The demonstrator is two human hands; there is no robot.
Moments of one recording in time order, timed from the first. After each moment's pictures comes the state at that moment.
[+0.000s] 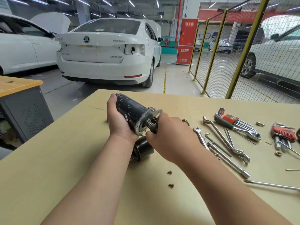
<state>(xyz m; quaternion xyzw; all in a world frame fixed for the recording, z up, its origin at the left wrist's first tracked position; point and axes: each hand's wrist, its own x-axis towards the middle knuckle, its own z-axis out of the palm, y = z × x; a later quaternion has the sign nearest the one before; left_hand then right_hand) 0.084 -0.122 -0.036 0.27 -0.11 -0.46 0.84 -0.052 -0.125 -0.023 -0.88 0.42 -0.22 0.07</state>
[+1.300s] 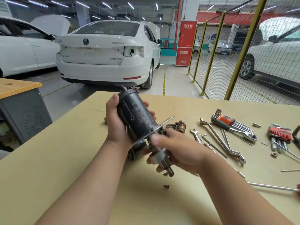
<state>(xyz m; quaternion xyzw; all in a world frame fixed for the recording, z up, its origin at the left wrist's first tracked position) 0.075 -0.105 -0.039 0.24 -0.38 -0.46 0.76 -0.089 -0.141 -0.039 -0.66 0.21 -0.12 0.71</state>
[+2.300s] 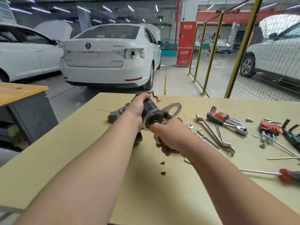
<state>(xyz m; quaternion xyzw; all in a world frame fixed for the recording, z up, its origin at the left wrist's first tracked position) 0.051 -0.127 0.005 0.56 -0.18 -0.51 0.63 -0.081 -0.120 -0.015 -0.74 0.43 -0.20 0.47</state>
